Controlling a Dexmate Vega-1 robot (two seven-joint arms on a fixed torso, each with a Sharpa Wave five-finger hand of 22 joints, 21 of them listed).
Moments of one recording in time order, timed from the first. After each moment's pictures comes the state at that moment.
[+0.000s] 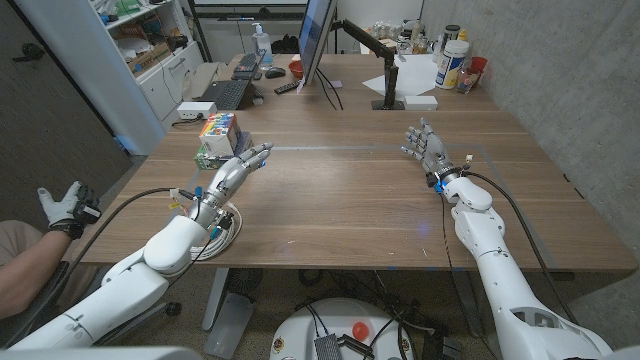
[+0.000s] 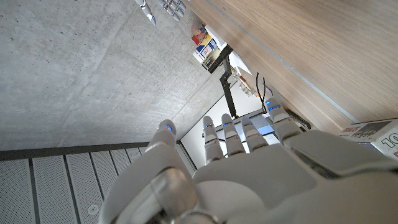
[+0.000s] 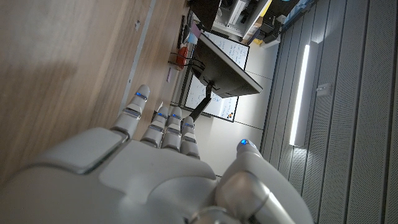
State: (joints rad) left arm 1.37 0.88 0.18 -1.87 -0.29 -0.33 0.19; left_hand 0.32 0.09 0.37 -0.13 0.17 0.23 -0.12 0.22 0.20 0.15 -0.07 0.25 0.22 0.03 -0.02 0.20 0.19 0.12 0.16 0.20 0.18; right arm -0.88 -0.11 0.09 -1.32 0.17 0.09 0.32; right_hand 0.09 0.04 0.20 0.06 0.20 0.18 0.01 0.19 0.19 0.24 0.05 0.19 0.20 0.17 0.01 0.19 0.20 0.31 0.14 0.24 0.18
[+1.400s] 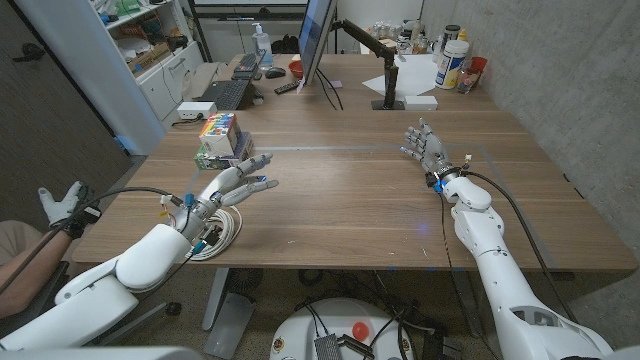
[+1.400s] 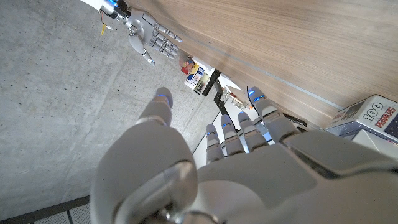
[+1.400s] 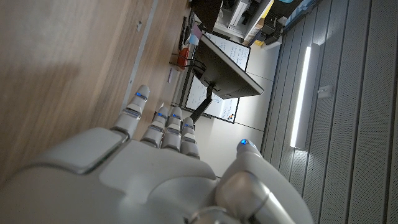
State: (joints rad) left arm 1.68 0.94 -0.09 -2.16 -0.13 -0.12 0.18; left_hand 0.71 -0.05 0.44 -0.19 0.18 0.10 -0.10 0.19 0.20 0.14 -0.09 0.24 0.23 0.11 -0.04 0.19 0.18 0.35 0.02 0.22 0.17; right arm -0.87 -0.11 0.09 -1.31 0.16 0.09 0.32; right_hand 0.09 0.04 0.20 0.06 0.20 0.17 0.02 0.19 0.19 0.24 0.05 0.19 0.20 0.16 0.01 0.20 0.20 0.31 0.14 0.23 0.18
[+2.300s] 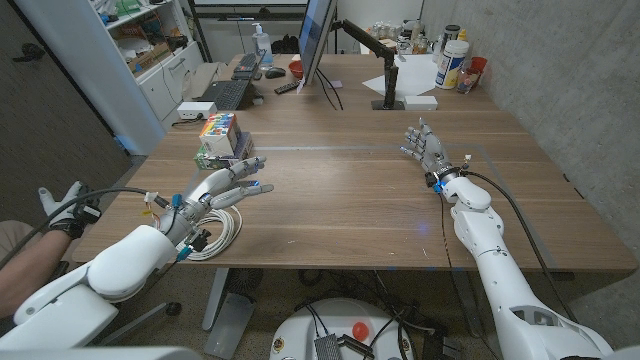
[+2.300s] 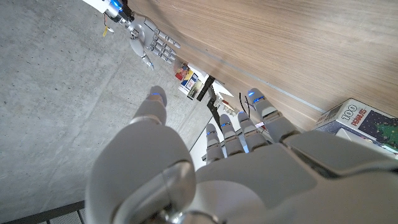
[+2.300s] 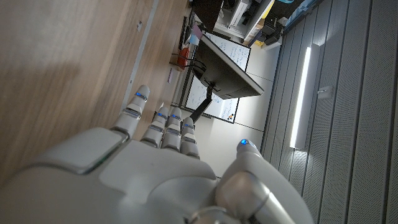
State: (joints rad) left arm 1.81 0.82 -0.26 -2.32 -0.12 0.03 0.05; left_hand 0.70 -0.09 0.40 -0.15 0.18 0.11 -0.11 0.20 0.20 0.16 -0.11 0.25 0.24 0.12 -0.04 0.19 0.18 0.35 0.00 0.20 0.17; right arm -0.87 -0.11 0.08 -1.31 0.16 0.10 0.31; right_hand 0.09 0.04 0.20 0.06 0.20 0.17 0.02 0.19 0.19 0.23 0.05 0.19 0.20 0.16 0.01 0.20 0.20 0.31 0.14 0.23 0.18
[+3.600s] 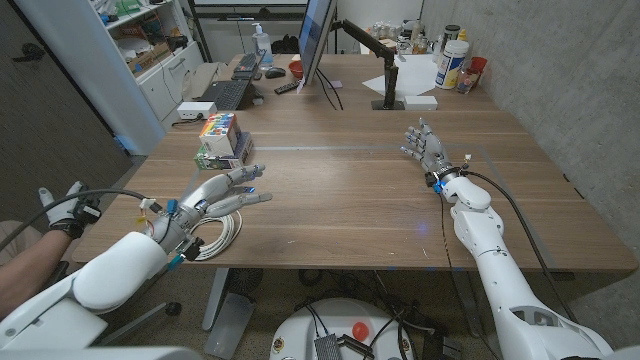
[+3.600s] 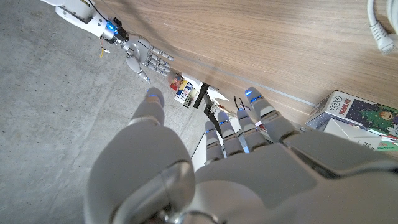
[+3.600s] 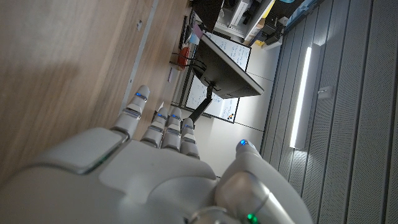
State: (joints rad) left arm 1.89 0.74 -0.32 -2.42 0.05 0.09 -0.02; left_hand 0.68 -0.10 0.37 -0.14 0.19 0.16 -0.11 0.21 0.20 0.20 -0.12 0.26 0.25 0.15 -0.04 0.20 0.18 0.36 -0.01 0.21 0.18; right arm -0.87 -0.11 0.08 -1.32 0.16 0.09 0.31; right_hand 0.08 0.05 0.20 0.06 0.20 0.16 0.02 0.19 0.19 0.23 0.05 0.19 0.20 0.15 0.01 0.20 0.20 0.31 0.14 0.22 0.18
